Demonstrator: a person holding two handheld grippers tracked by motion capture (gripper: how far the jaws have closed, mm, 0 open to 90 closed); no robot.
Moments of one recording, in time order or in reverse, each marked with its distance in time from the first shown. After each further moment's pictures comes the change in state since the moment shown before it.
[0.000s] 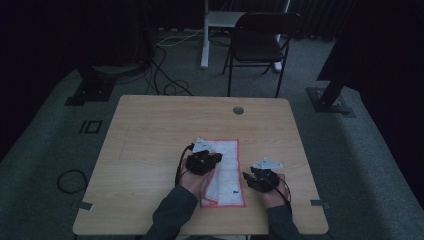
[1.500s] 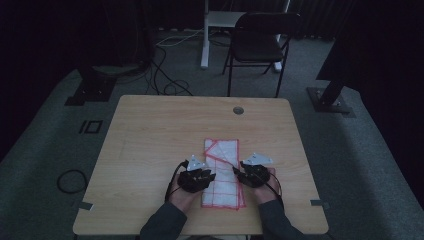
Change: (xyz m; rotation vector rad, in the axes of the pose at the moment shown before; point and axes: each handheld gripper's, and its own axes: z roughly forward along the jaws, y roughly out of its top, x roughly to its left) left arm 0.001 -0.057 -0.024 0.115 0.035 0.030; right arm 0.022 0.029 0.010 -0.046 0.048 -0.074
